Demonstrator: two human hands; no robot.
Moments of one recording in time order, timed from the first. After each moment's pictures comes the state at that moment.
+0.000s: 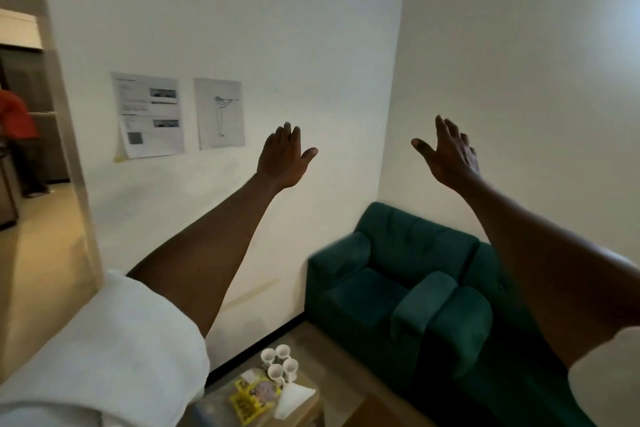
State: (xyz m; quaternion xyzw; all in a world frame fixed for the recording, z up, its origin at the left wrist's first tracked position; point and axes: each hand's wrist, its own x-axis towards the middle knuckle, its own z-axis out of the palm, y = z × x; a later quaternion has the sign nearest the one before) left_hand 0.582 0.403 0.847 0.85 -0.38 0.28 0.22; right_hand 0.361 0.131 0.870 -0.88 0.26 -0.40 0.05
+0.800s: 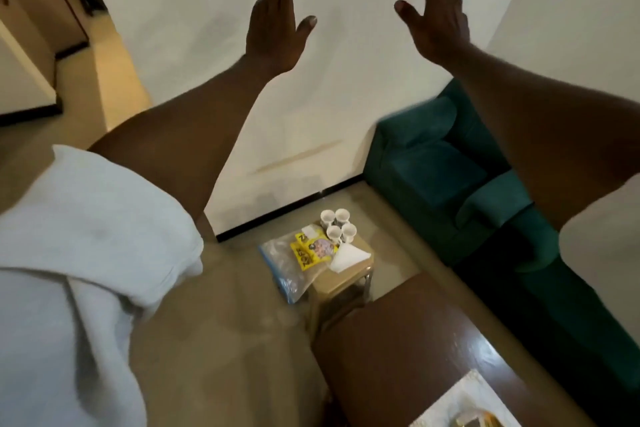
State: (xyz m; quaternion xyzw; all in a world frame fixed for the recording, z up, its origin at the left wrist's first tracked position) left_hand 0.828 0.460 0.678 0.92 -0.25 0.18 0.23; right_hand 0.710 0.193 0.712 -0.94 0.16 -0.26 0.14
